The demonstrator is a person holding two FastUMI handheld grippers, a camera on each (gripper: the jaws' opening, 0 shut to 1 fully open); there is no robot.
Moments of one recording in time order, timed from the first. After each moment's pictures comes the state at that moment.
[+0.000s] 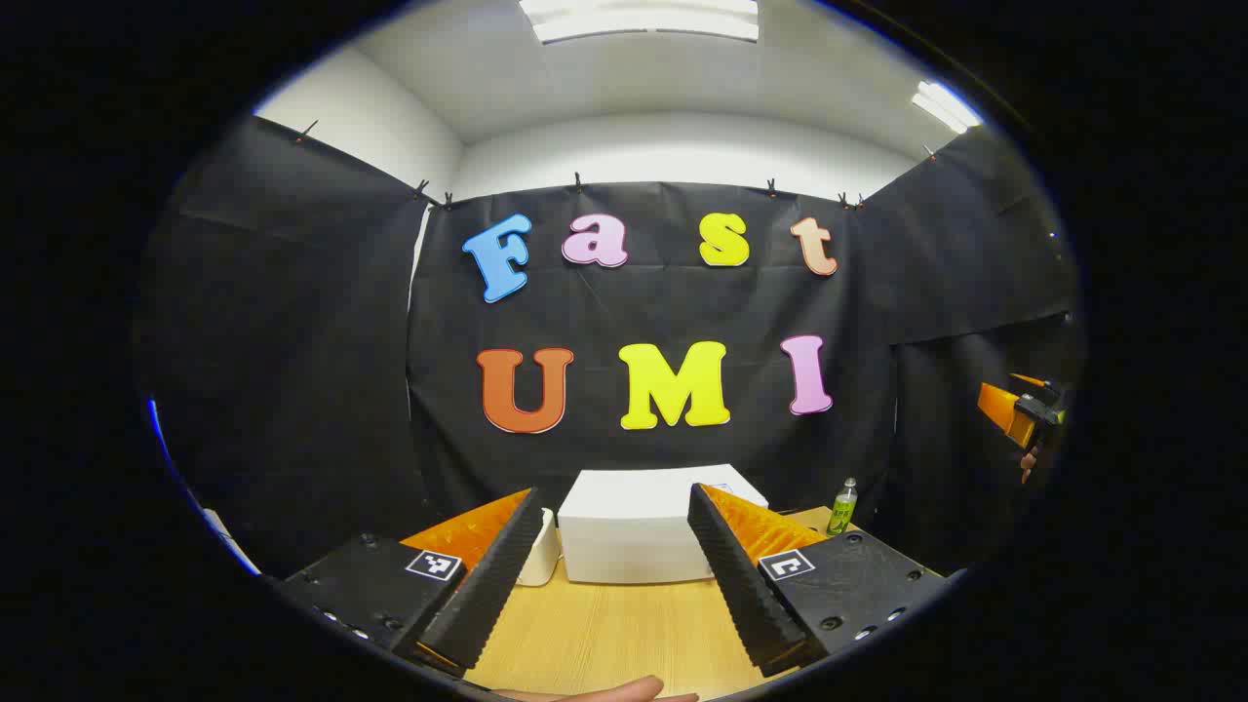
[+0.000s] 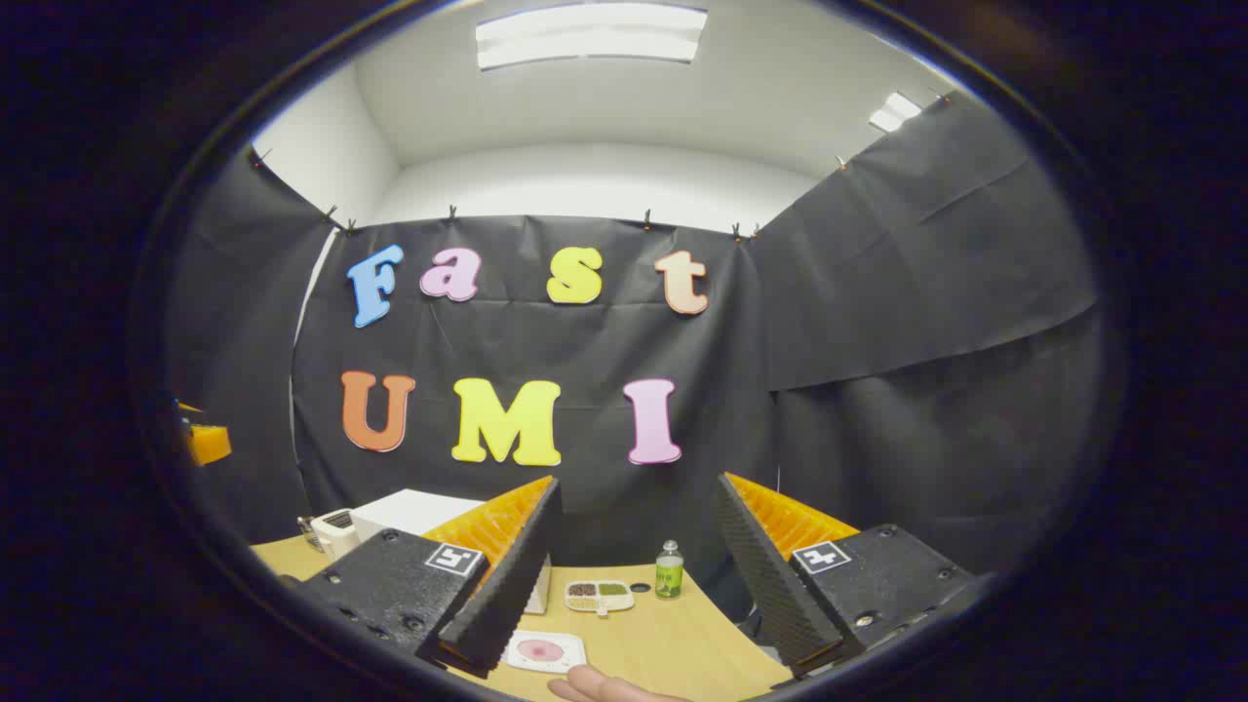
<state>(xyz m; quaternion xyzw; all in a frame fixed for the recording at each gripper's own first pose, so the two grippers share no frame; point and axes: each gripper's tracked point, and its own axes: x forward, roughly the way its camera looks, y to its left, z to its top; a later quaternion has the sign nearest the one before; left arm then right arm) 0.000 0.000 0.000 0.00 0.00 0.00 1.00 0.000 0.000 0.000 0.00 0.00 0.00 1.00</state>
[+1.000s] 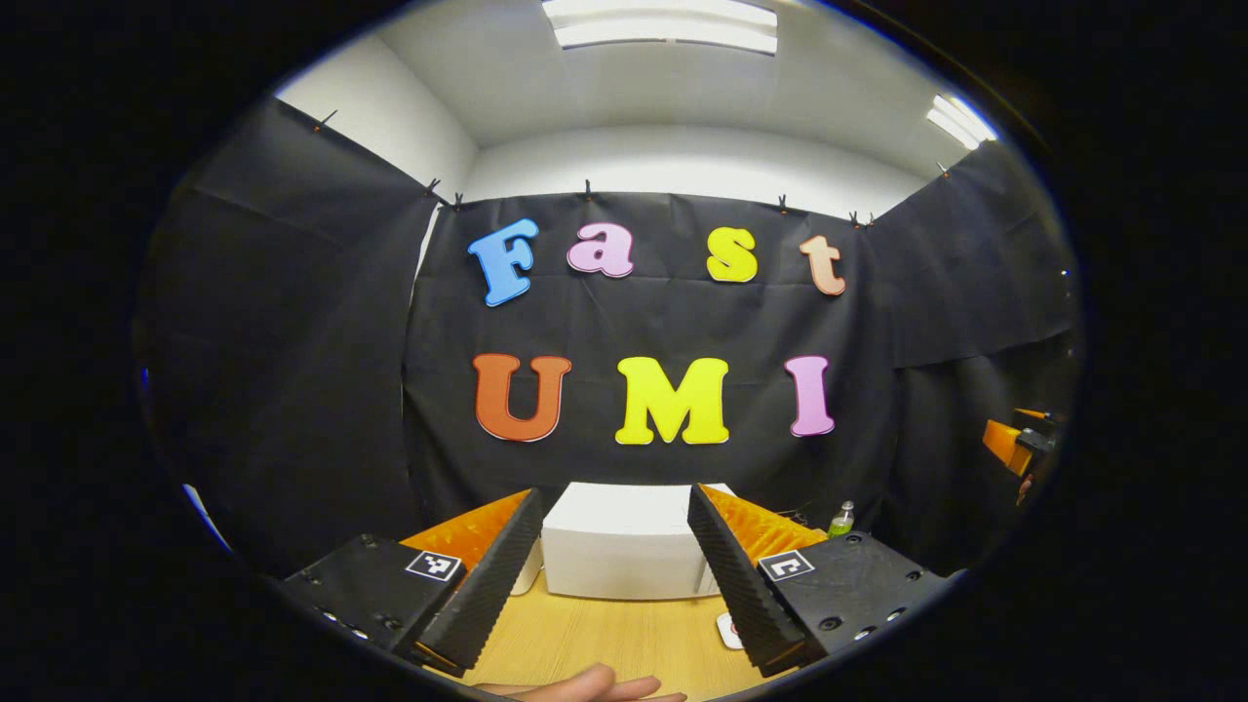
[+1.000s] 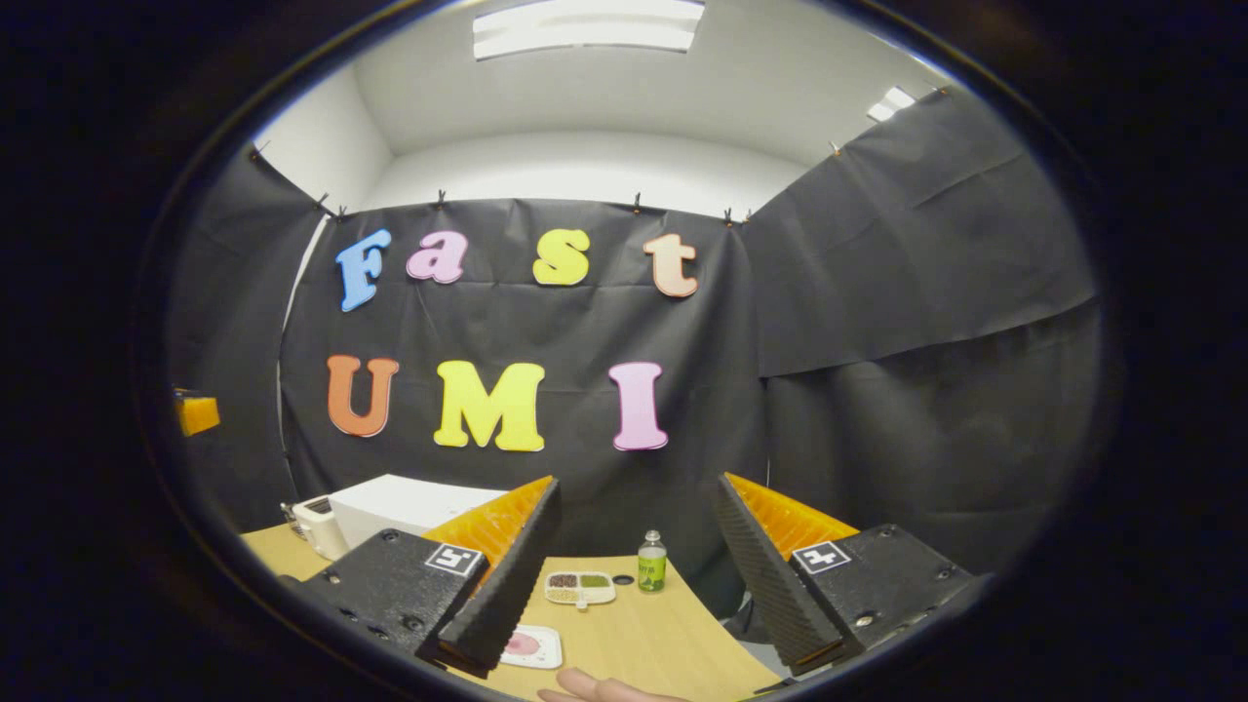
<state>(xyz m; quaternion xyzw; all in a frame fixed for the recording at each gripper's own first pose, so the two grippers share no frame) 0.040 -0.010 -0.009 -0.02 -0.02 0.02 1.00 0.024 -0.026 -0.033 0.00 0.02 -0.01 1.00</state>
